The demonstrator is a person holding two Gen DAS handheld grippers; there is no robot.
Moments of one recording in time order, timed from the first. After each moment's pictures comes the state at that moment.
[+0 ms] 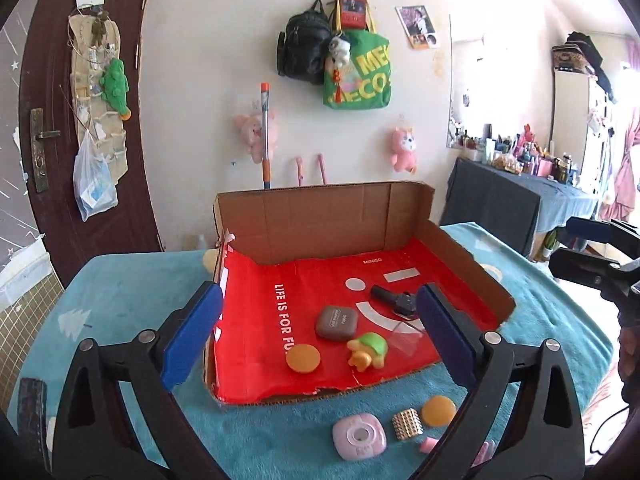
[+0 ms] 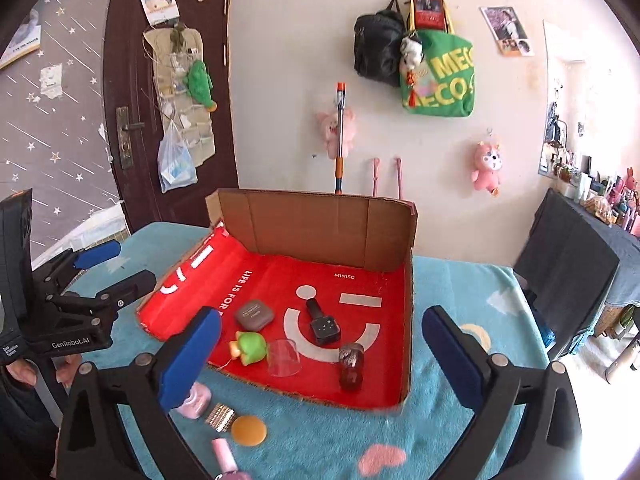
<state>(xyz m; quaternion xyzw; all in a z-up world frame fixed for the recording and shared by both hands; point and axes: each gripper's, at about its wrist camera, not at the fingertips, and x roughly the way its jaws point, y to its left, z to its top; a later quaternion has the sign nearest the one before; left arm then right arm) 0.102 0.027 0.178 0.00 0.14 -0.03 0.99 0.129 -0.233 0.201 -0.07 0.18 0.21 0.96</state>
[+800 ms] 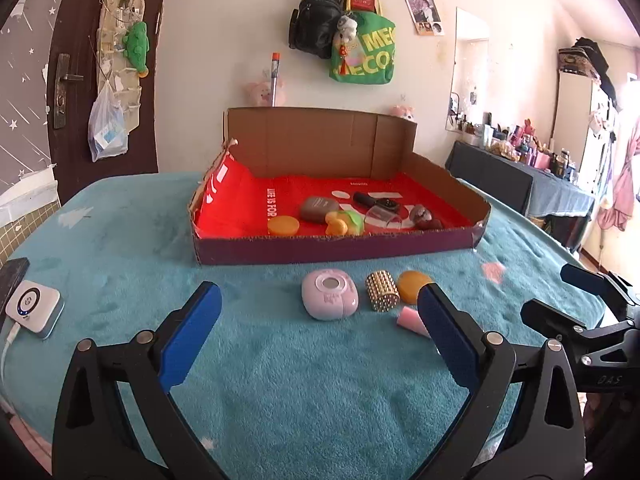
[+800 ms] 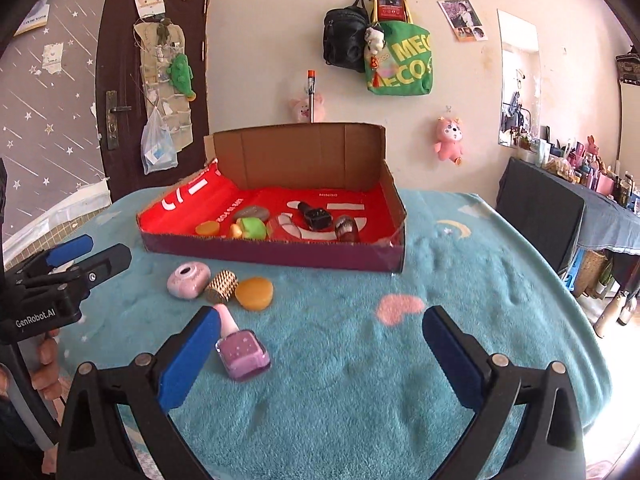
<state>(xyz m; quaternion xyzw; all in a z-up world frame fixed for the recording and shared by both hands) 0.028 0.009 0.065 -0.03 0.17 -0.03 0.98 0.038 -0.246 0.057 -0.06 0.19 0.15 0.97</state>
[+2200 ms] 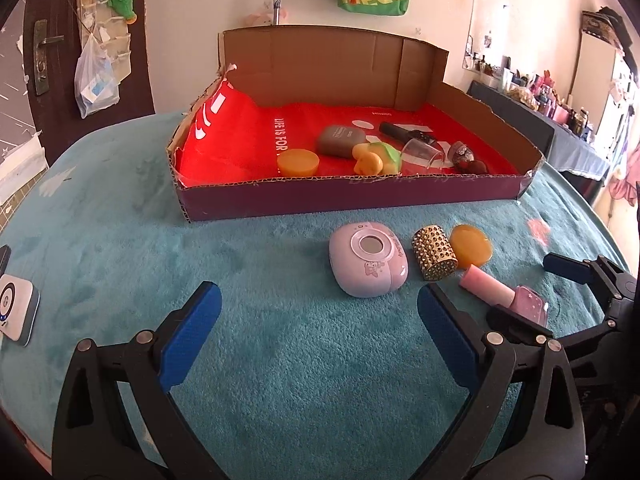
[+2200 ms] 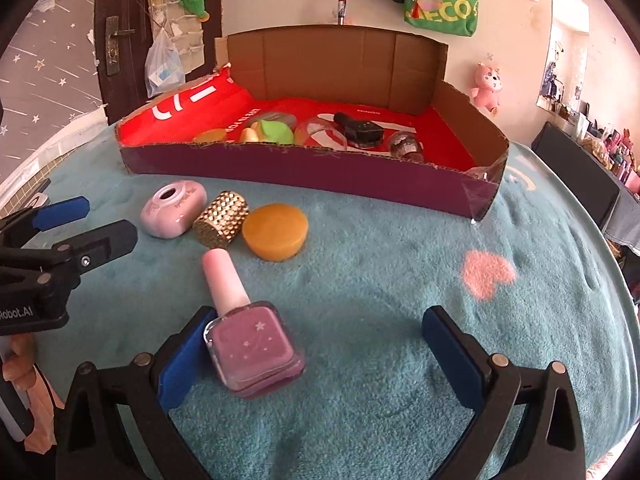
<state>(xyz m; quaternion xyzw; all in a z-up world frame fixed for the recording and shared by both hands) 0.090 0.019 0.048 -0.02 0.30 -0.02 0.95 0.110 -0.197 0.017 -0.10 0.32 0.16 0.93</state>
